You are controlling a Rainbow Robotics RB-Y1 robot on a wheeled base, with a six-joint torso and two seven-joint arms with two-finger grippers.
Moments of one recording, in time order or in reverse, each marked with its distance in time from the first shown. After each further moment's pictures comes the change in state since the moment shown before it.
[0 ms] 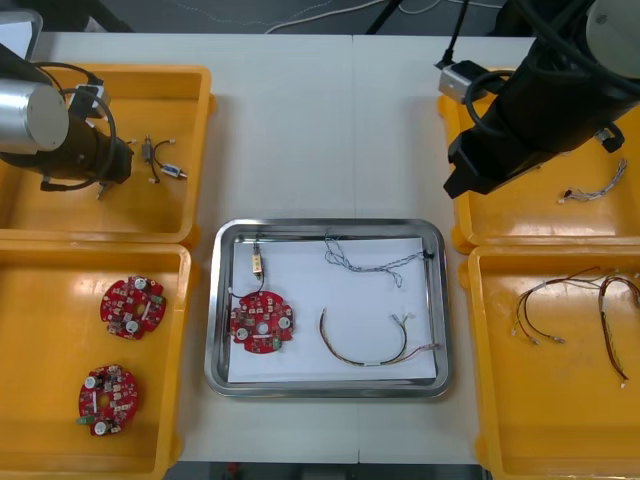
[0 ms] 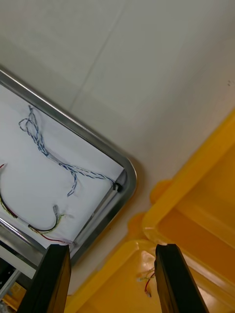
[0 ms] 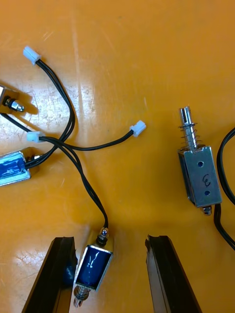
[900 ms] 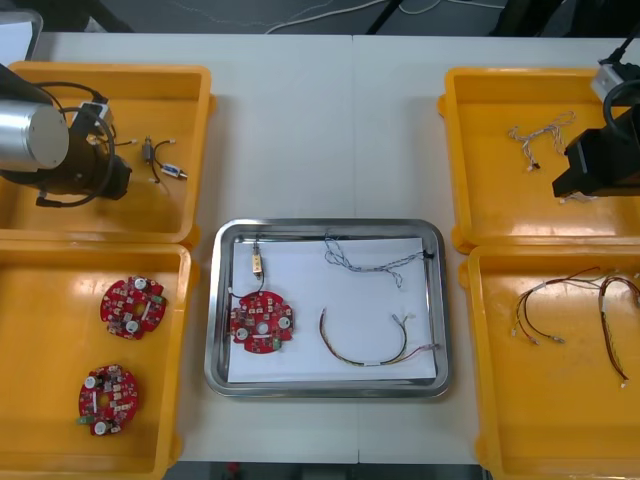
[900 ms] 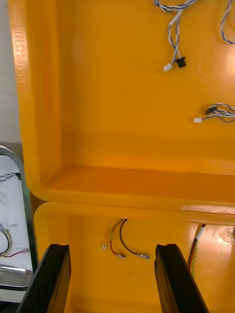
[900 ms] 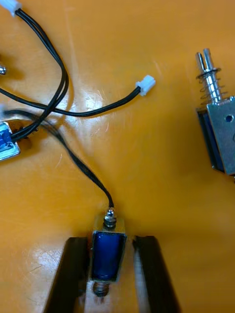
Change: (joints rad) right arm 0.312 -0.040 -0.397 -0.124 0.184 0.131 -0.183; left arm 0.046 0.000 -0.001 -0.001 -0.003 -0.024 -0.093
